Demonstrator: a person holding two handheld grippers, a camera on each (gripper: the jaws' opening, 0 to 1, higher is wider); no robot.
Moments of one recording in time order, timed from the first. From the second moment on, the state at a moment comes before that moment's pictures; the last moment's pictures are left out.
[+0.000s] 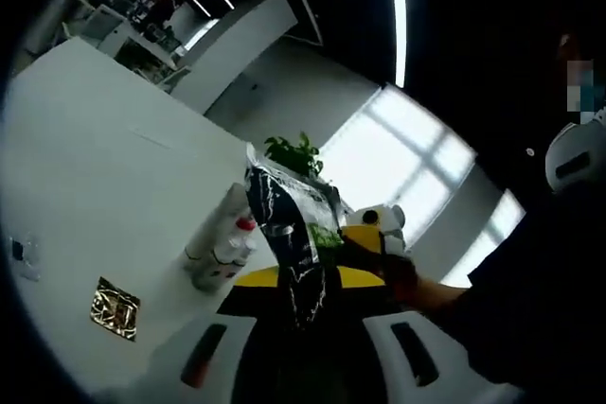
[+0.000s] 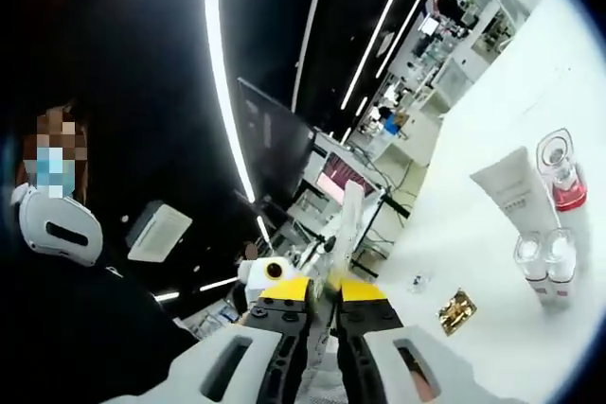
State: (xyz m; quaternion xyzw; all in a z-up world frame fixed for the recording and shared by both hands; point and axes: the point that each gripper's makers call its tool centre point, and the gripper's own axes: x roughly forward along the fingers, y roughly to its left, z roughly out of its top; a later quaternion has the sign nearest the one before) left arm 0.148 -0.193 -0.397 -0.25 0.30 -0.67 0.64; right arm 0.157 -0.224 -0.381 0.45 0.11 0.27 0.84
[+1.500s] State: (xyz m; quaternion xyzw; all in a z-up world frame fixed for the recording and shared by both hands) left arm 0.154 -0.177 -0.458 -0.23 0.39 -0.62 0.64; right arm 0.153 -0.226 -0.443 0.49 0.23 0.21 0.82
